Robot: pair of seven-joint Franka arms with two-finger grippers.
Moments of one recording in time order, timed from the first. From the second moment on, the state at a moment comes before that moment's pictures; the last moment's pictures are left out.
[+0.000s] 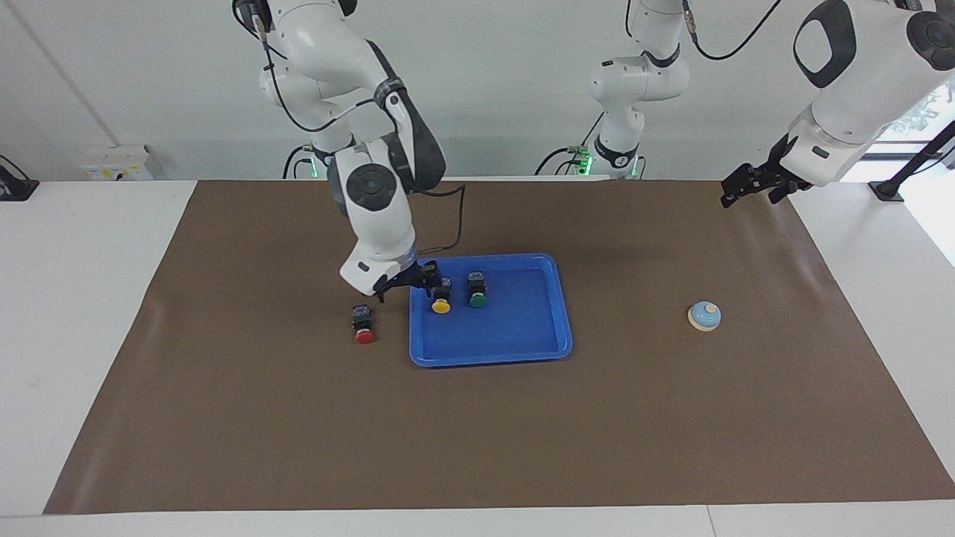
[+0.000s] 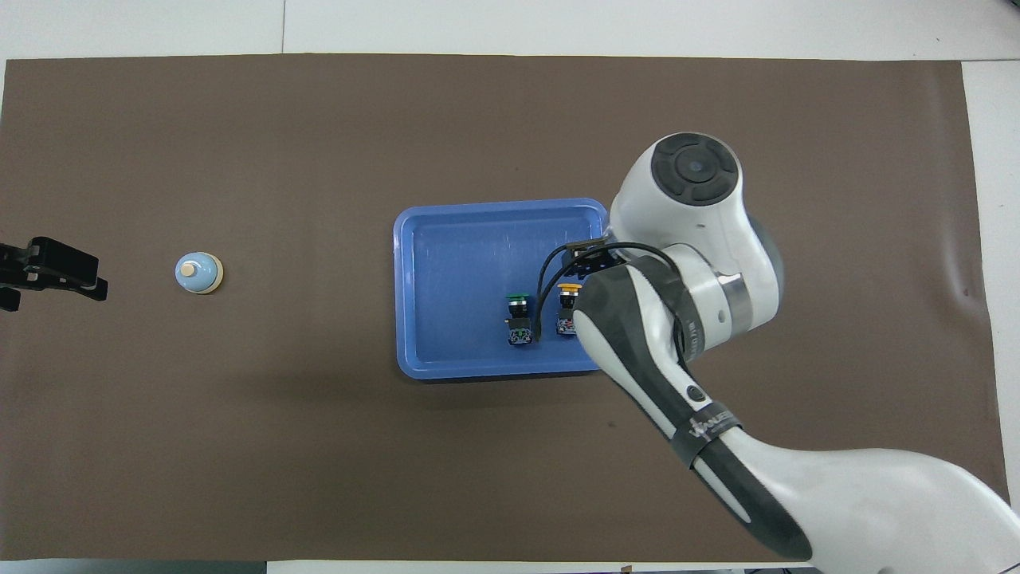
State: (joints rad) left arm 0.01 0.01 0.02 -1.63 -0.02 1.44 -0.01; right arm 0.33 0.32 -0.01 -1.79 0.06 2.01 0.21
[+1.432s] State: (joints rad) left arm 0.01 0.01 0.02 -1.63 -0.02 1.44 -0.01; right arm 0.22 0.32 0.01 -2.00 0.06 2.29 0.09
